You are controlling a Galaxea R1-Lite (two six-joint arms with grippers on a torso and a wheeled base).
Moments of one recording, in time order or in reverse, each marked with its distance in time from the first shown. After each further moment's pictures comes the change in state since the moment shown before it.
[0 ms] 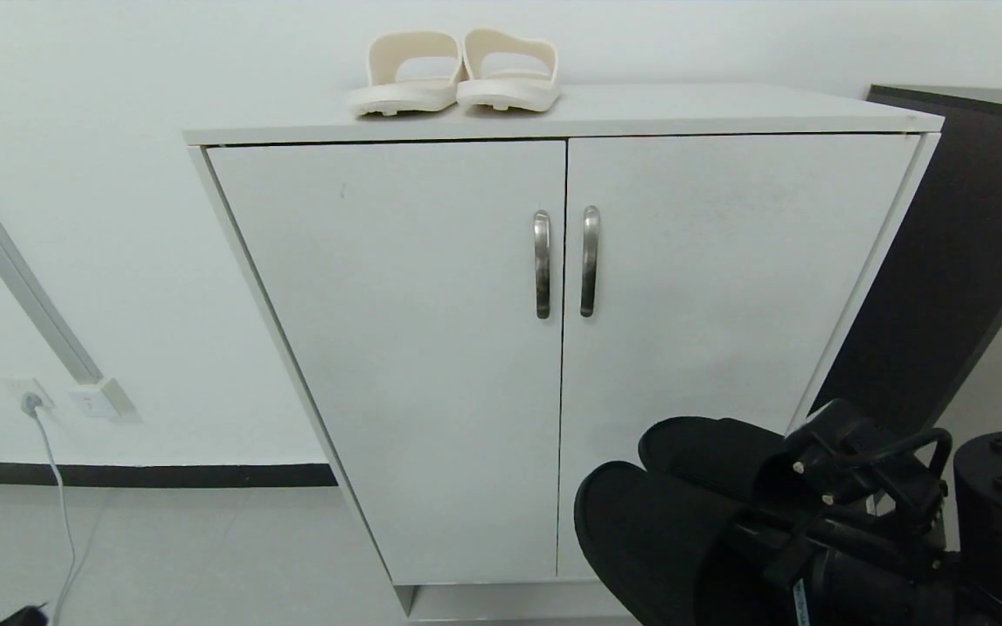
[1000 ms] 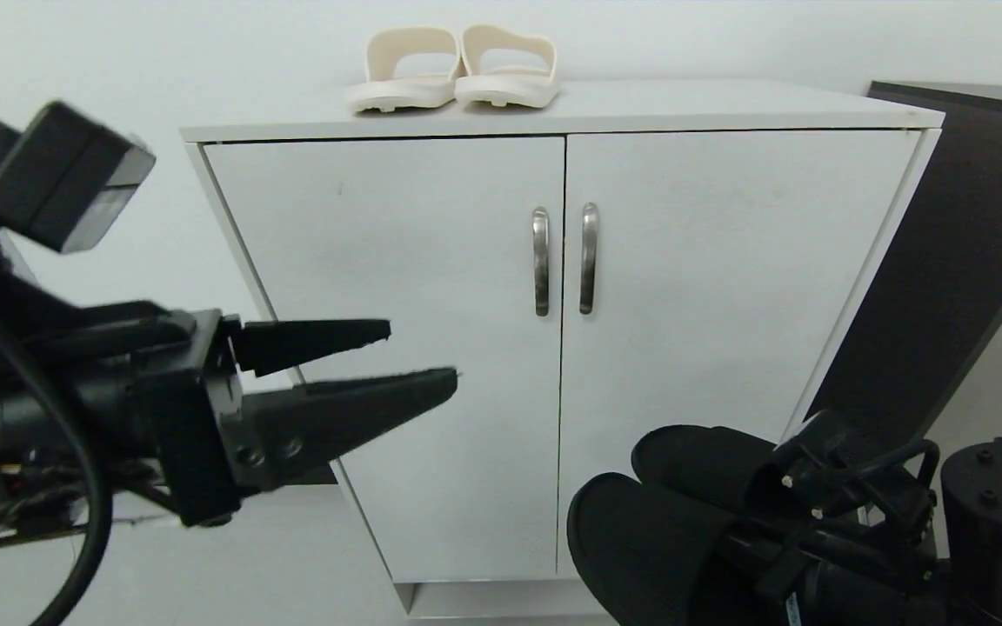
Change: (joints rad) left arm -0.611 0.634 -0.407 -0.174 0.101 -0.078; right arm 0.030 0.012 0.003 -0.001 0.000 0.001
